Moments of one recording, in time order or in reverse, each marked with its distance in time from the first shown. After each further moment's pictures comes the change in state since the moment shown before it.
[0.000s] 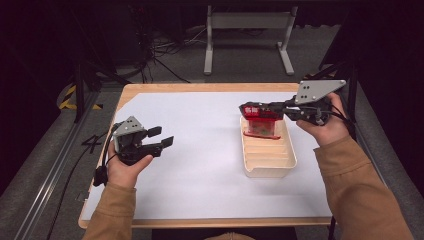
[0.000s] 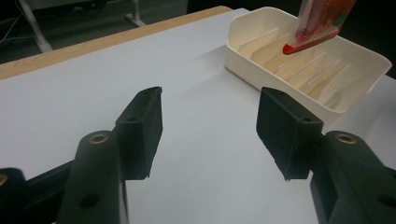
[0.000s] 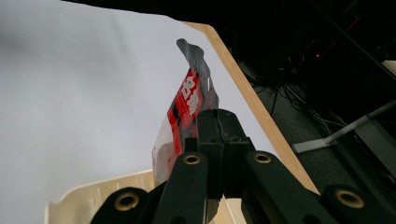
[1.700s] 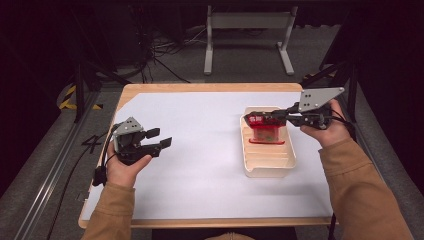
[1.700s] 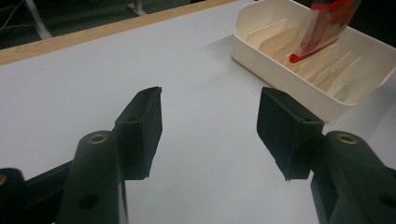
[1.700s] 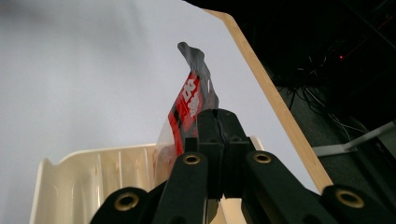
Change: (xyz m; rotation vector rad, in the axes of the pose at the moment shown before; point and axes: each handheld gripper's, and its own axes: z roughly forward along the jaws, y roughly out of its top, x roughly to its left) left arm 0.007 -0.006 0.003 0.032 0.005 -0.020; right arm -0.008 -0.039 0.011 -0.001 0.082 -0.036
